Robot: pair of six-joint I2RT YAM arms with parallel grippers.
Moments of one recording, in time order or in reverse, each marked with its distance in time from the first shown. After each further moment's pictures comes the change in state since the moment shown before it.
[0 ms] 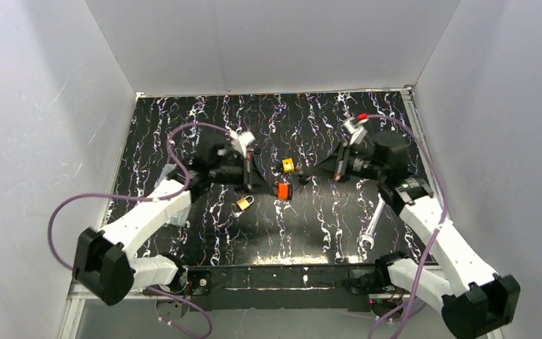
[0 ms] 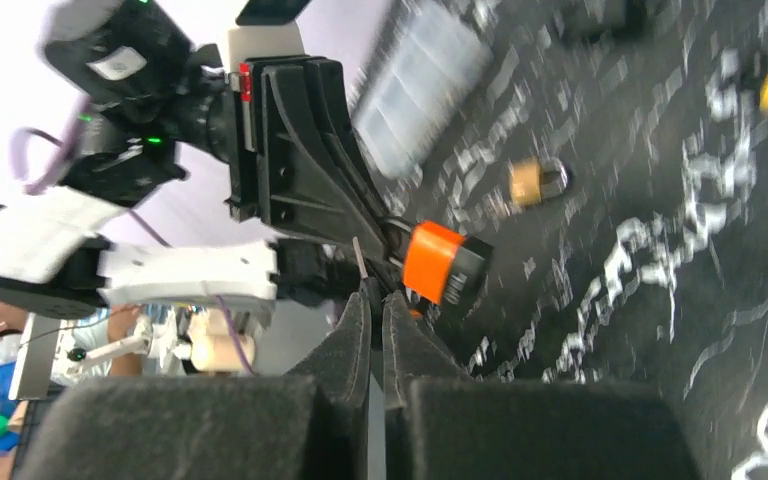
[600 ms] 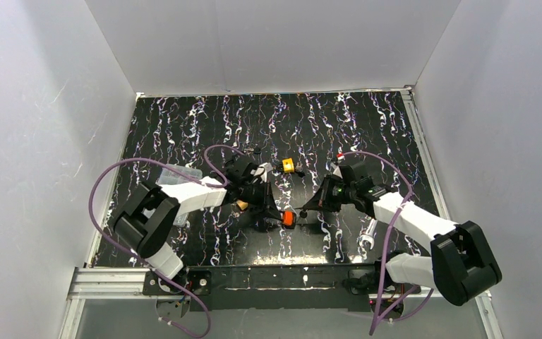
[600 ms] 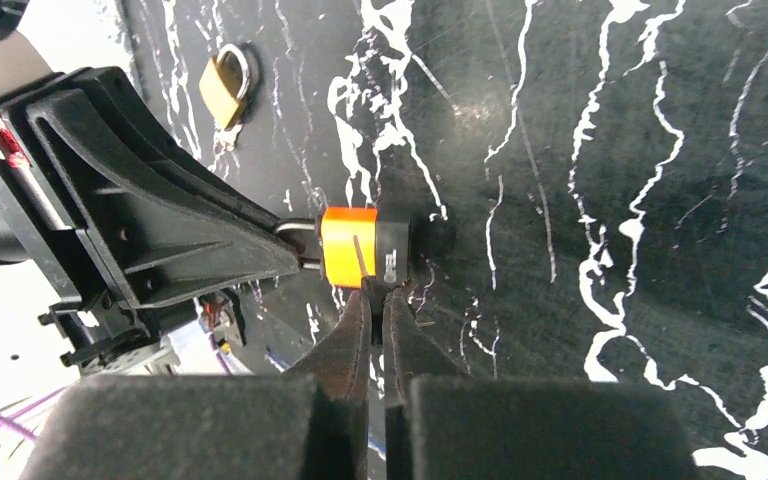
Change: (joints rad) left arm -0.177 0.403 -0.148 0.134 -0.204 -0.015; right arm 0.164 0.263 -0.305 -0.019 0.353 0.042
